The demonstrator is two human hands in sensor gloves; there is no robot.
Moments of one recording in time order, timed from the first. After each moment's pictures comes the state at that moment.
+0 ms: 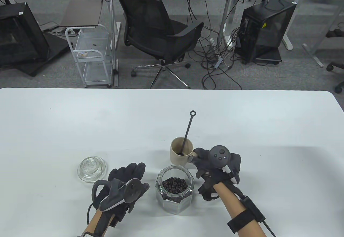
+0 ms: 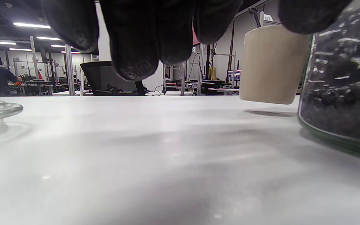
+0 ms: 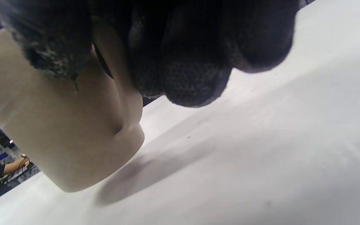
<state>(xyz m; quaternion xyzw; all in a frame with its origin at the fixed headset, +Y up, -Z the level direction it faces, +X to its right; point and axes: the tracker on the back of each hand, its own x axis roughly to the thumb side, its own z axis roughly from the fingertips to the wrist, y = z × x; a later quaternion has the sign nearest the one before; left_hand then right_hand) -0.179 -0.732 -0.297 0.03 -0.13 -0.01 0.99 0.135 -0.737 -0.384 0.02 -0.03 0.96 0.28</state>
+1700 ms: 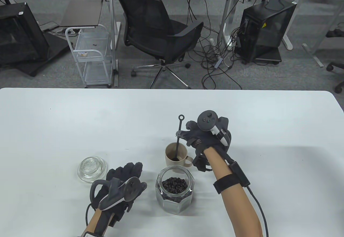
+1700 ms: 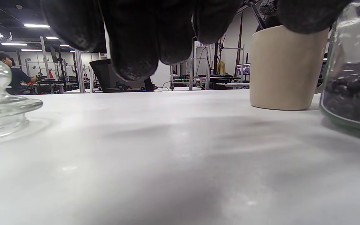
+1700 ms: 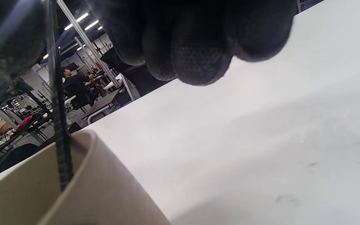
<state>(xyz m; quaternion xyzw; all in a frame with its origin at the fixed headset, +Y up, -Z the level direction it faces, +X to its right) -0.183 -0.733 -0.299 0.02 -0.11 -0.03 0.99 0.104 -0.679 -0.472 0.01 0.07 0.96 0.26</state>
